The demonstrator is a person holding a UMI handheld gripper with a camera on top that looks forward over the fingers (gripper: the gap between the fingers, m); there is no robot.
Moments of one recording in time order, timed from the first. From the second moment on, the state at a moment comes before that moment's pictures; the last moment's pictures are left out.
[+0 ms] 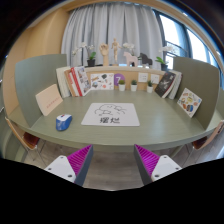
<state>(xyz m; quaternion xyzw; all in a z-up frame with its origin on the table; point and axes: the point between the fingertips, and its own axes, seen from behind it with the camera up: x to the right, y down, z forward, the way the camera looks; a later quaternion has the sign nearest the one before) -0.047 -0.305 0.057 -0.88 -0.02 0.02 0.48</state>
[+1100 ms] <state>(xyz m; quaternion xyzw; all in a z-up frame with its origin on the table) -0.296 -0.122 -0.017 -0.92 -0.04 0.04 0.40</state>
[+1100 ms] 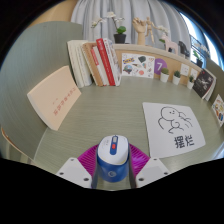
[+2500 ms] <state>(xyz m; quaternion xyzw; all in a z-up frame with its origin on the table) -0.076 -0.020 -0.007 -0.93 -0.01 0.00 0.36</state>
